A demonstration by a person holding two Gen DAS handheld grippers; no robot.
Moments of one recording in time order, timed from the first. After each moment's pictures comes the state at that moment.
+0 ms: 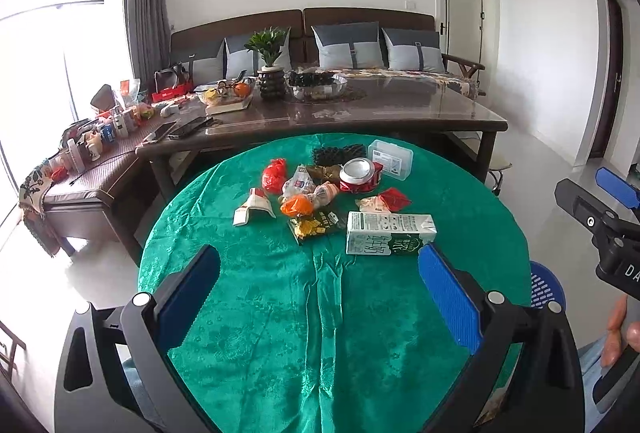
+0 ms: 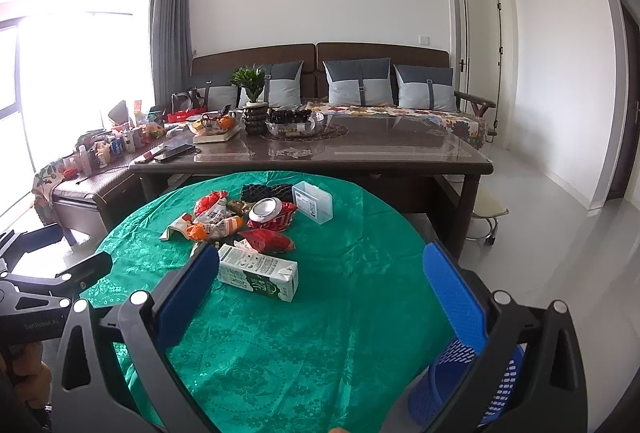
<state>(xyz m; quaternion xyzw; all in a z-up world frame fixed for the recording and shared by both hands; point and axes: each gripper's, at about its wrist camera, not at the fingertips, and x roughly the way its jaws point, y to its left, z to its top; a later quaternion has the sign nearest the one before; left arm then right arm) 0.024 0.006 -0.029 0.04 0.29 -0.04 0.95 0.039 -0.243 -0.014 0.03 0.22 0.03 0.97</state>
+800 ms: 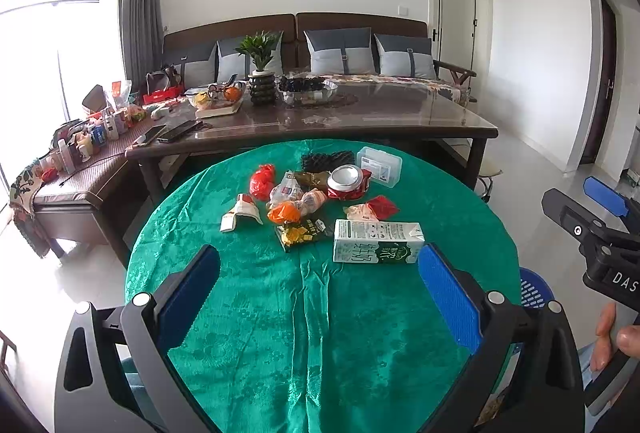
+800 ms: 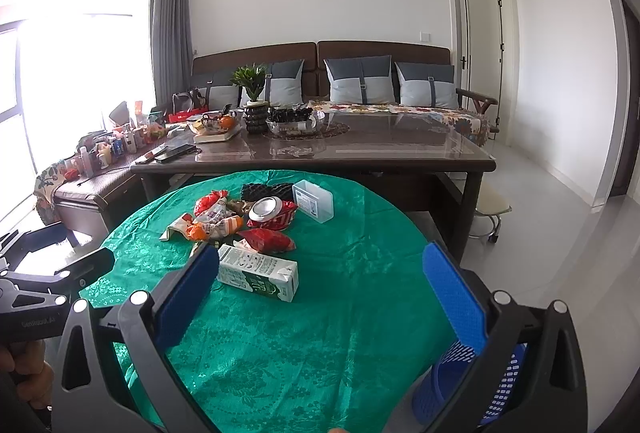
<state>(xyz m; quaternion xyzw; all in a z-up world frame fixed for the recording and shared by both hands) 0.026 0.003 -0.026 0.03 0.28 -0.06 0.96 0.044 -0.245 -0.017 0.04 0.23 0.04 0.97</state>
